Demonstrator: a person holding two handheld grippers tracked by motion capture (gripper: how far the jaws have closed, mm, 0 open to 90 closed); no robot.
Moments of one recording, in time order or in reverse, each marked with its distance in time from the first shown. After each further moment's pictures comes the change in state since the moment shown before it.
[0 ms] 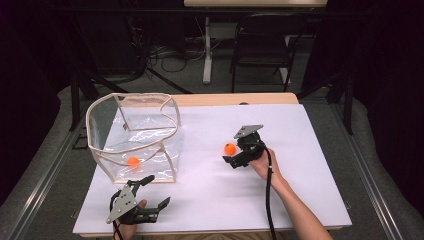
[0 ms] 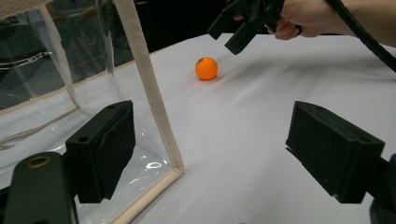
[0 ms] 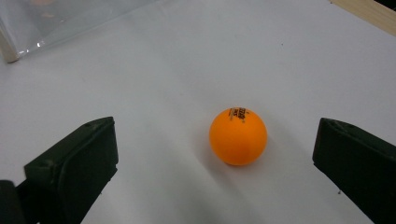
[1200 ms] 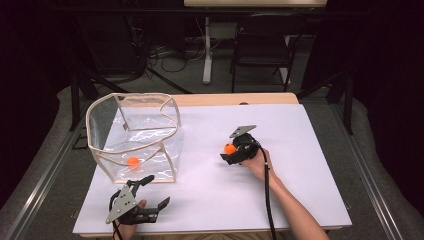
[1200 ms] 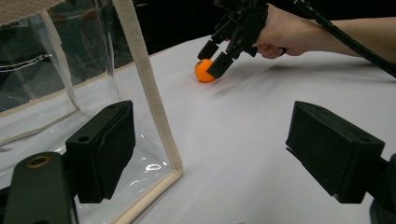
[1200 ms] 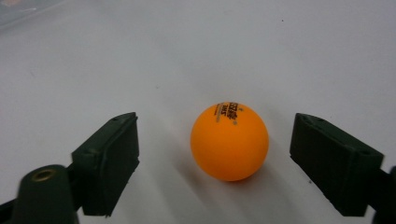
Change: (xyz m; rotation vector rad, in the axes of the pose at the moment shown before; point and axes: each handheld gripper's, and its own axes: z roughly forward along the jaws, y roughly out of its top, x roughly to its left) left arm 0.000 0.001 -0.001 -0.009 -0.002 0.000; right arm -0.008 -0.008 0.035 0.046 -0.028 0.030
